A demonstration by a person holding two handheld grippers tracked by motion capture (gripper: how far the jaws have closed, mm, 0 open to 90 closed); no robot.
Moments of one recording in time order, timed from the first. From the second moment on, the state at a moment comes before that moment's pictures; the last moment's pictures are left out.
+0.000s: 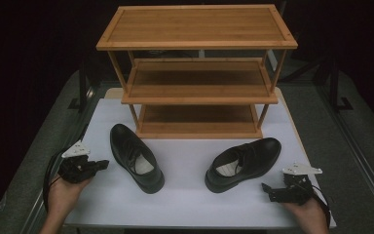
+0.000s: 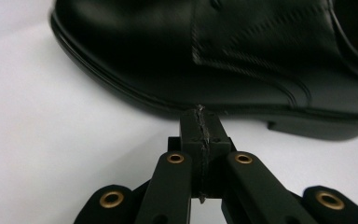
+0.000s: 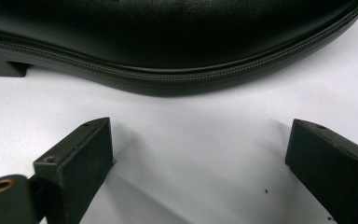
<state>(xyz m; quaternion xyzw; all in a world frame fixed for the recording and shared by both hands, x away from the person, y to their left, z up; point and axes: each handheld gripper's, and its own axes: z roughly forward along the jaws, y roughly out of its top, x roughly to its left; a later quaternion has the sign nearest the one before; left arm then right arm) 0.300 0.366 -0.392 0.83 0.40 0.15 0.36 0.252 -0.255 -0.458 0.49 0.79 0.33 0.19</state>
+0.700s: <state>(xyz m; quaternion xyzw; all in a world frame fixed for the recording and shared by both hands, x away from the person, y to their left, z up) 0.370 0.372 -0.365 0.81 0.42 0.18 0.37 0.252 -0.255 -0.459 0.49 0.79 0.33 0.19</state>
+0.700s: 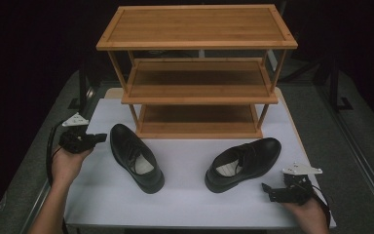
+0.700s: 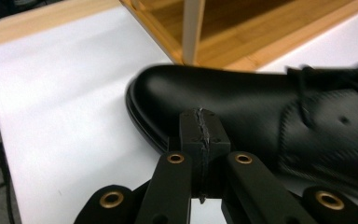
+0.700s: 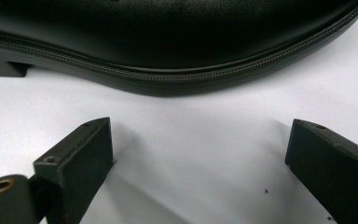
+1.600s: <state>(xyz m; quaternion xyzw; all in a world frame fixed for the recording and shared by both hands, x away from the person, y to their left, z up) 0.459 0.388 -0.409 0.81 0.45 0.19 0.34 0.252 -0.255 -0.459 0.49 0.78 0.33 0.19</state>
